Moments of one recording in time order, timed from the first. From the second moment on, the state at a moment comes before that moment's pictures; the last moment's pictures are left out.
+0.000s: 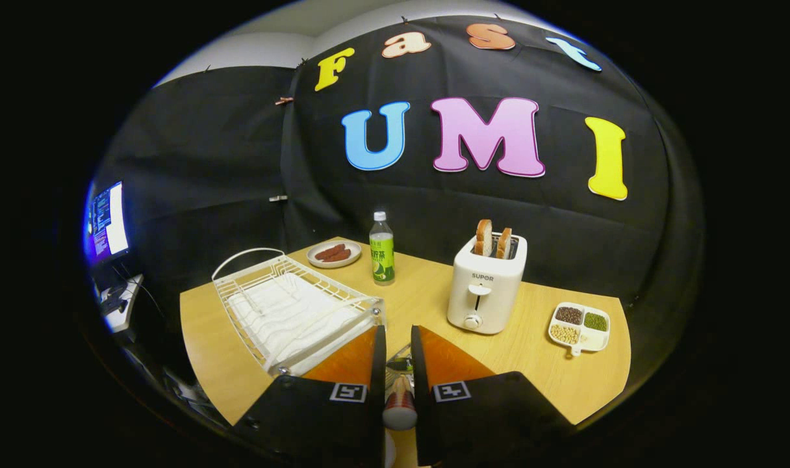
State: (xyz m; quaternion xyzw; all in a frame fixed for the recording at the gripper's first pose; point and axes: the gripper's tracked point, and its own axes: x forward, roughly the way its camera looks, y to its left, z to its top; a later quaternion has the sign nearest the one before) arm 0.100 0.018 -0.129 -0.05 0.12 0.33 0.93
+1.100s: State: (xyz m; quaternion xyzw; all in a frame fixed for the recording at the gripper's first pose) arm -0.015 0.052 -0.243 -0.11 0.25 0.44 0.86
